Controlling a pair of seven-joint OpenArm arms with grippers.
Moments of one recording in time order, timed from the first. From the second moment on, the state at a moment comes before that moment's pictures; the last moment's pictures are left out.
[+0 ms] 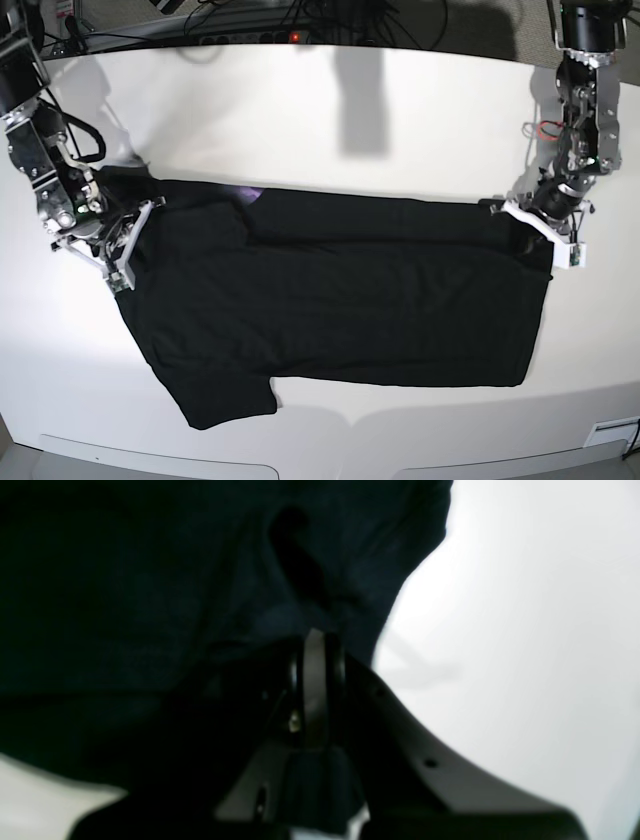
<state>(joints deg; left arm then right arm) 0.4 -15.7 -7.8 72.1 -25.6 -18.0 20.0 10.7 42.7 -28.0 78.6 27.1 -0.5 -41.9</state>
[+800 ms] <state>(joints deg) 16.9 -19.6 -8.3 71.7 -24.7 -19.4 4.0 -14.7 40.0 -27.2 92.6 6.8 -12.1 -34.9</state>
